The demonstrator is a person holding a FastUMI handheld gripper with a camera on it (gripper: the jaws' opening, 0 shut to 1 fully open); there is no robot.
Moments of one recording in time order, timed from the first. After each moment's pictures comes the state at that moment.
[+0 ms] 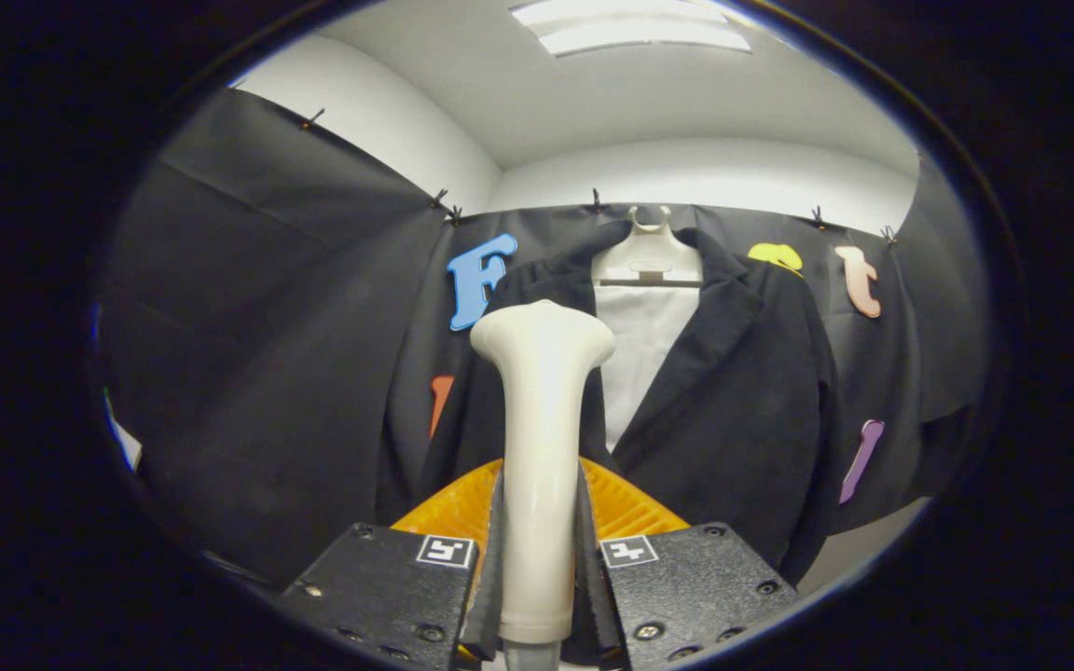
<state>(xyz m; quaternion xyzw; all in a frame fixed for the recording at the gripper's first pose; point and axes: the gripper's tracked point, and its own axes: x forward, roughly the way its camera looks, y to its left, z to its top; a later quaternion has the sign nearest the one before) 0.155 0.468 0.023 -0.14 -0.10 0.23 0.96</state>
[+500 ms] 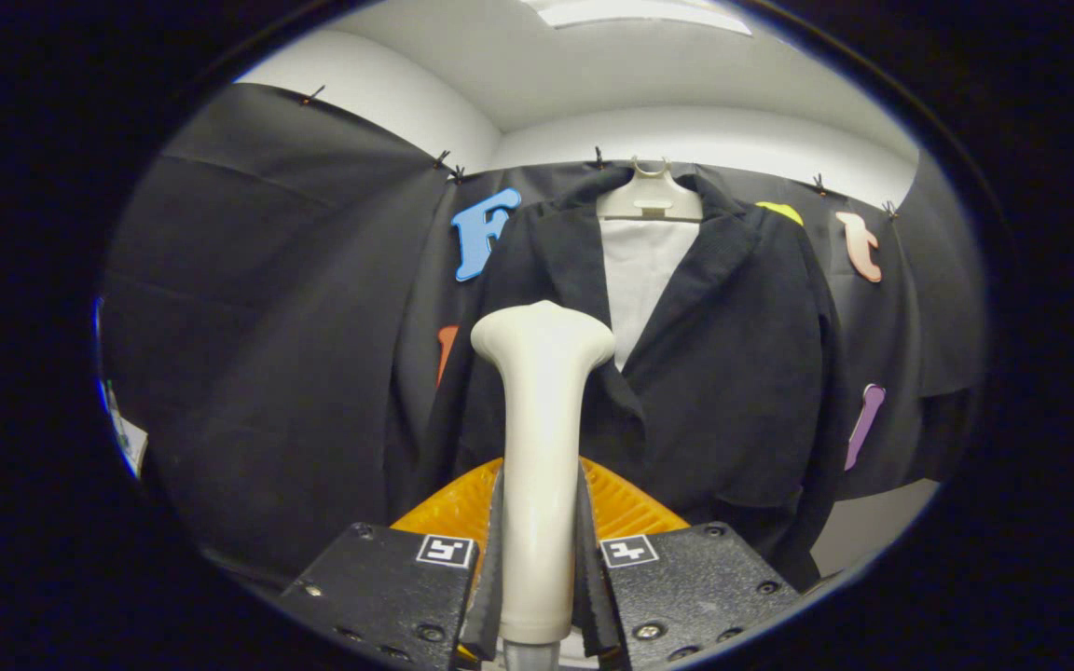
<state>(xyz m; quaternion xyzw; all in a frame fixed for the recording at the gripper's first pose) 0.142 0.453 -0.010 -0.16 -0.03 0.23 0.96</state>
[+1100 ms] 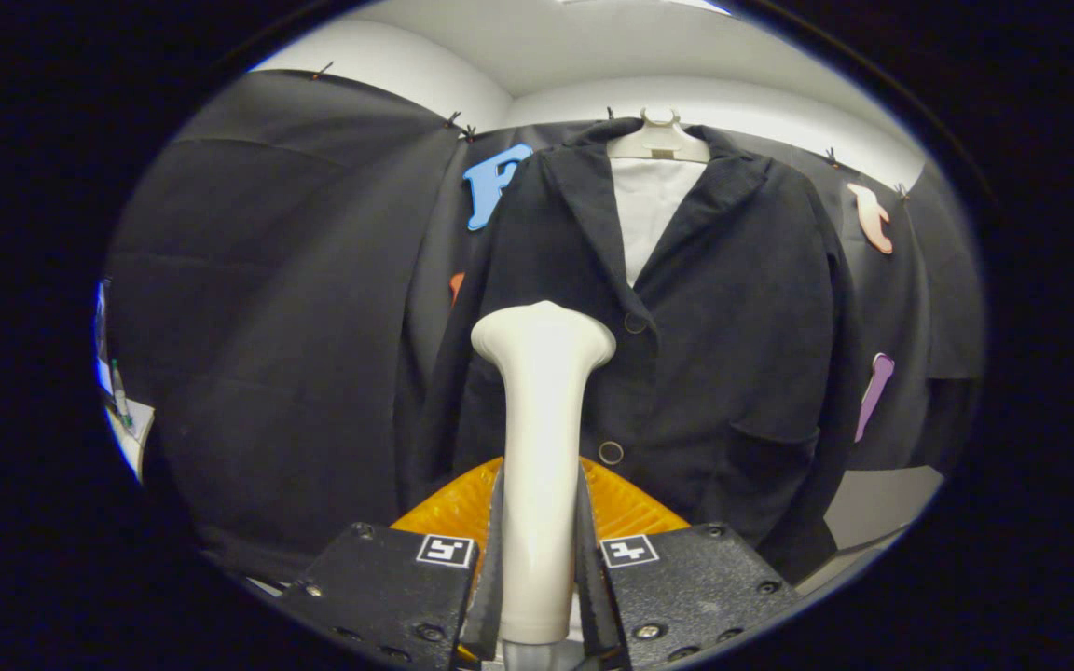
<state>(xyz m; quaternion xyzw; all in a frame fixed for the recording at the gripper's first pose) 0.125 0.433 -0.045 -0.18 0.04 0.23 0.96</state>
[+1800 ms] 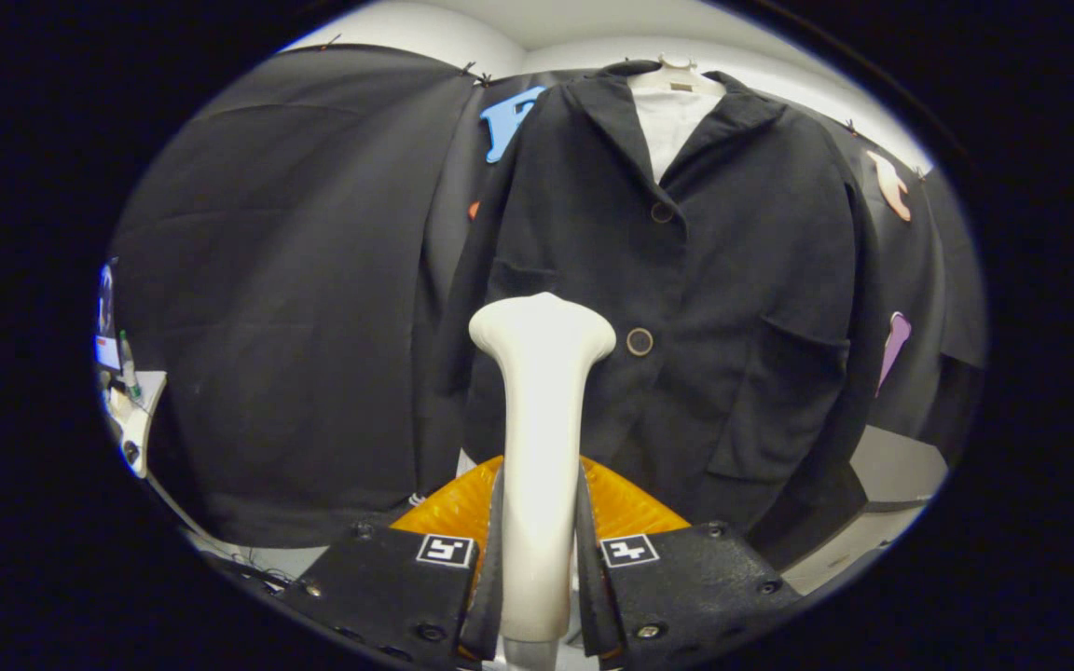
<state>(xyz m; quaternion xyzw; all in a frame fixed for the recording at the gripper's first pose) 0.096 0.406 -0.084 -0.22 0.15 0.23 0.94</state>
